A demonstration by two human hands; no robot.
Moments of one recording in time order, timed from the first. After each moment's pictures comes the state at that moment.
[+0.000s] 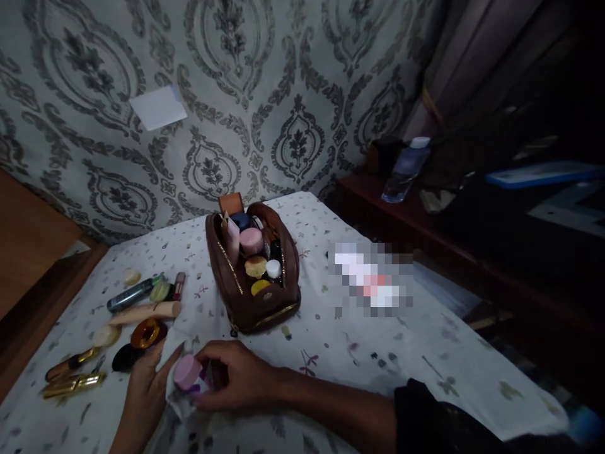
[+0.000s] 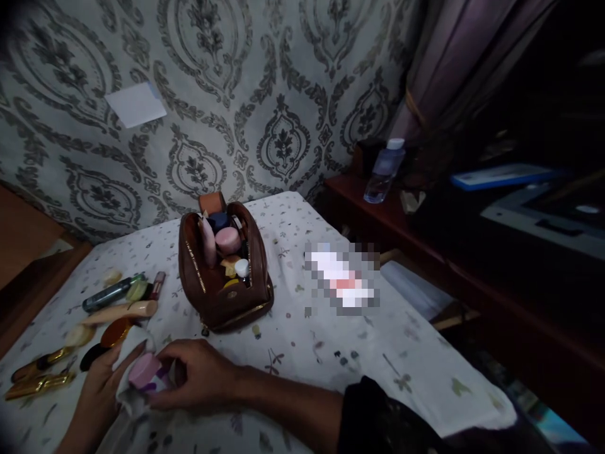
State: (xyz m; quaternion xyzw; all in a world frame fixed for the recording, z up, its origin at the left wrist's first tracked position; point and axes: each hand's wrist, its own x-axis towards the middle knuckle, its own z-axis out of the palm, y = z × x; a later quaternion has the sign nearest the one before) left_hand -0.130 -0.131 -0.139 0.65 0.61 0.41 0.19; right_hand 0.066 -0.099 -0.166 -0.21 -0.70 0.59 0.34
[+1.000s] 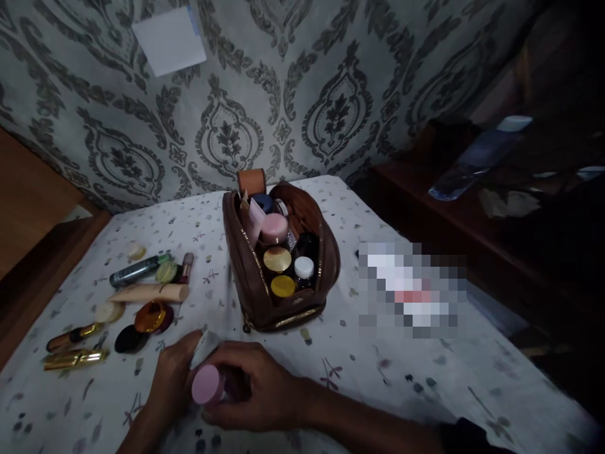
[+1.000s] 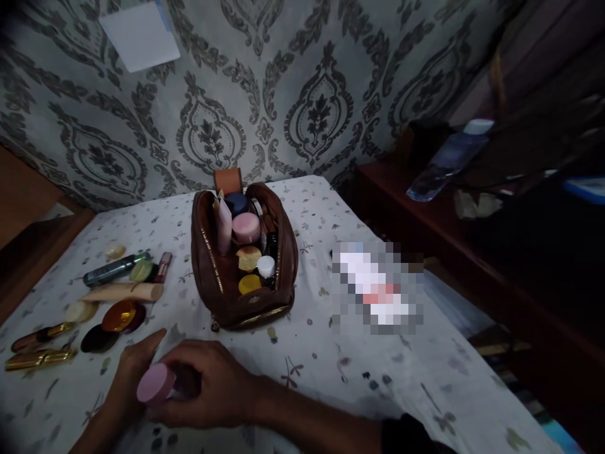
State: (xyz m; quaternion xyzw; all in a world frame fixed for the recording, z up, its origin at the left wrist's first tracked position) left_hand -0.124 -0.125 -0.164 0.77 0.56 0.30 0.09; right_hand 0.077 -0.101 -0.152 -0.19 -0.67 0.62 0.37
